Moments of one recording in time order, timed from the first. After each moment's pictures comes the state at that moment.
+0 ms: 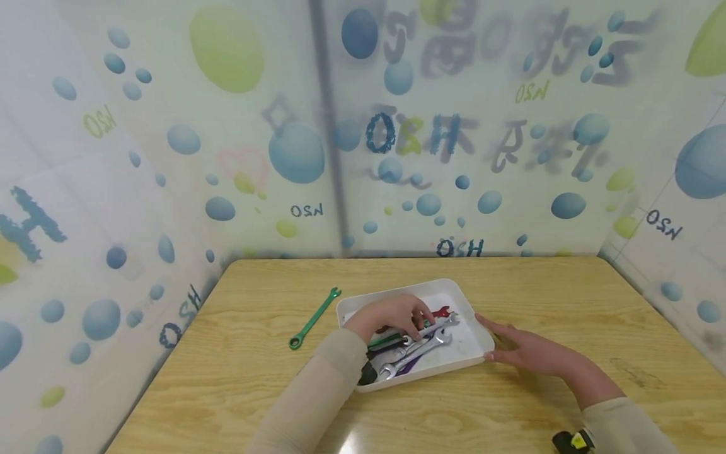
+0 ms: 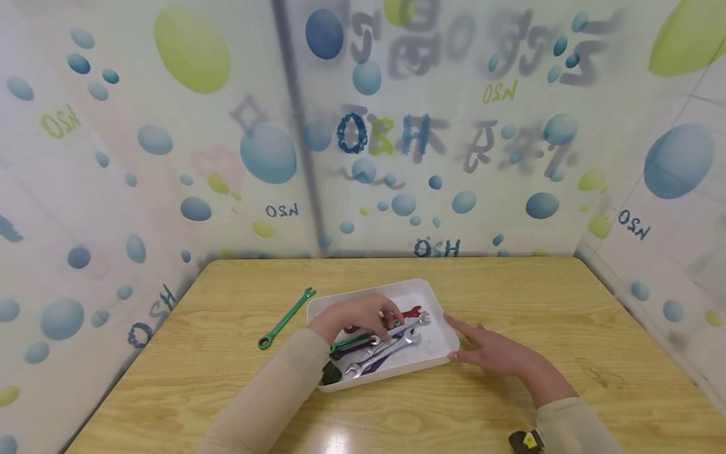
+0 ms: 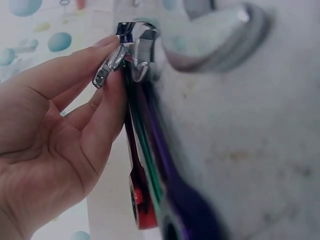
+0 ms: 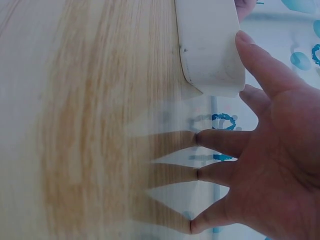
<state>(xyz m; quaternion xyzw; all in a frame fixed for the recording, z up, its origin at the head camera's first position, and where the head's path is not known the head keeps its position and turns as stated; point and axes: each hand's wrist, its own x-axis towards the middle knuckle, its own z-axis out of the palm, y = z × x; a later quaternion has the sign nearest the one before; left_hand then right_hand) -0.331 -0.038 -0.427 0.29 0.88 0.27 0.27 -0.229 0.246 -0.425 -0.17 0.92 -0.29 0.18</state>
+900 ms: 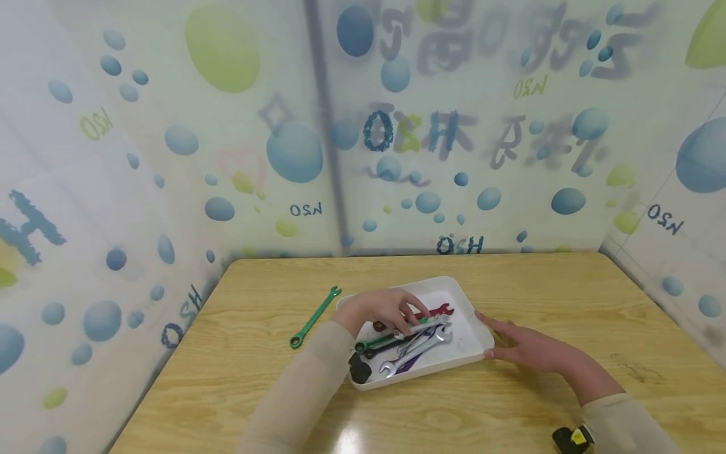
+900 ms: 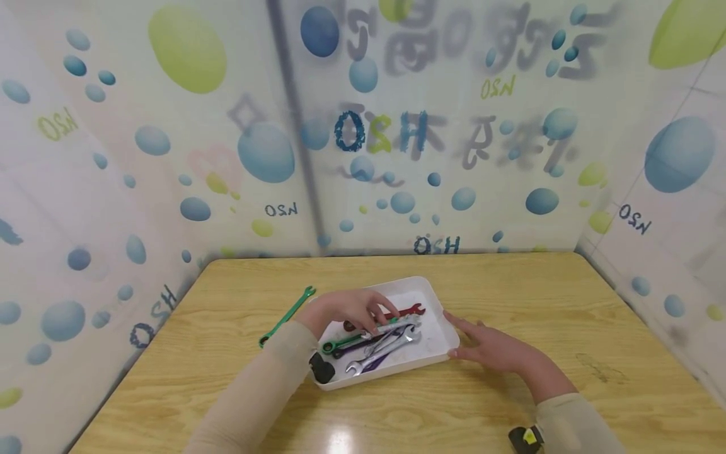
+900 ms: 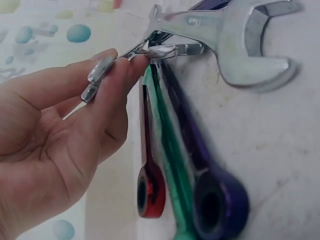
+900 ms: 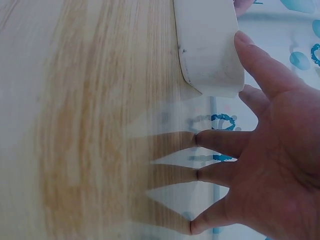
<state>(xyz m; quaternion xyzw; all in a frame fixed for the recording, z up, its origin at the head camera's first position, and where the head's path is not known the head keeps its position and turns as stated) -0.338 -0.059 -0.412 0.24 0.80 0.39 0.39 -0.228 0.246 -0.423 -0.18 0.92 -0.30 0.18</state>
